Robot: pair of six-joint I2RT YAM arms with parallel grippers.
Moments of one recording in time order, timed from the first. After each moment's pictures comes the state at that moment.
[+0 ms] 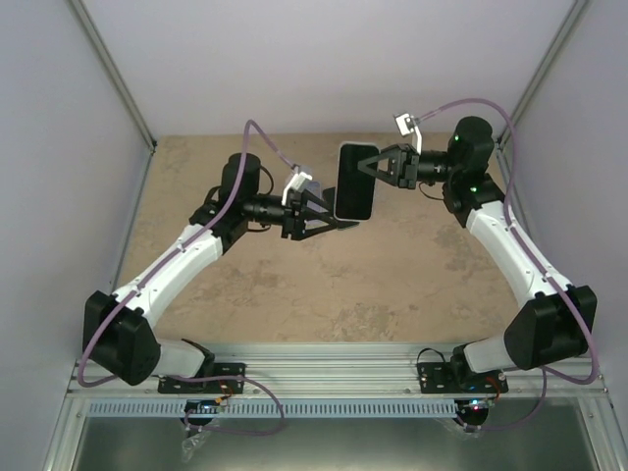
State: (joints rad) left arm -0.46 1.35 1.11 -0.09 1.14 -0.18; right arm 0.27 1.43 1.29 0.18 -1.25 0.64
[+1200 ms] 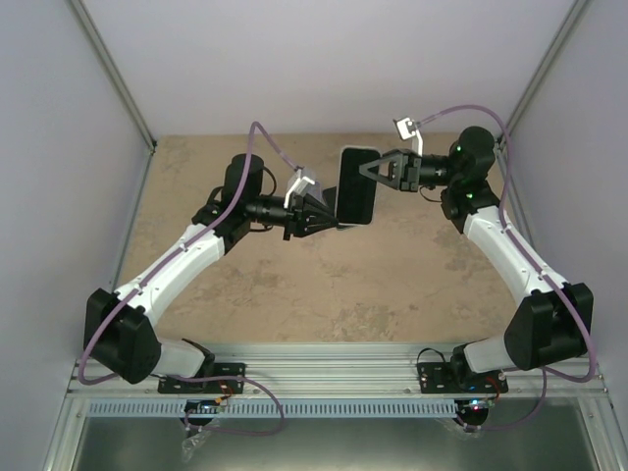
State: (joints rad) left arm -0.49 1.37 1.11 -0.09 1.12 -0.09; right arm 0.27 1.42 1.20 0.41 -1.29 0.86
